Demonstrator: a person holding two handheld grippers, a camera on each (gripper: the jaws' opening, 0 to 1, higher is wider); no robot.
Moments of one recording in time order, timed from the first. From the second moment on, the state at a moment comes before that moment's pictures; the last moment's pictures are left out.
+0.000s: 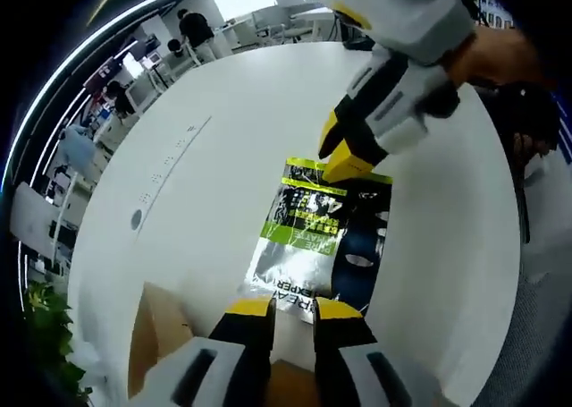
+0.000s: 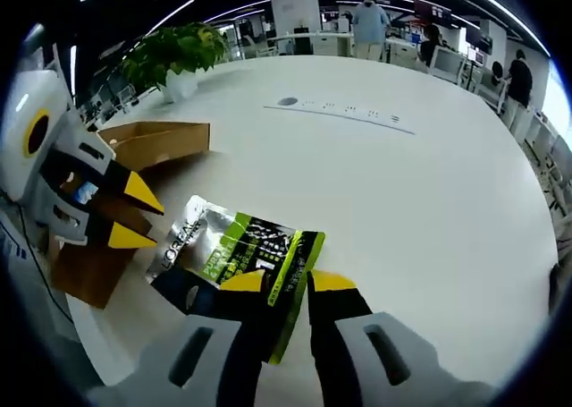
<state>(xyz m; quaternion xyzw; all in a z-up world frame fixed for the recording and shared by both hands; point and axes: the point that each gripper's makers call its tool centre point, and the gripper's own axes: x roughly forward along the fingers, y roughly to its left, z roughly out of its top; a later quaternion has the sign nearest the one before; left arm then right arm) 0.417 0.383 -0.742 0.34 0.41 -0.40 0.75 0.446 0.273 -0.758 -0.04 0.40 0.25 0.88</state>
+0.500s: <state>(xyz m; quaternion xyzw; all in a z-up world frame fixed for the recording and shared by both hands) 0.406 0.379 -0.710 0.27 0.39 -0.40 0.78 0.425 0.271 -0.728 -0.06 0.39 0.25 0.89</state>
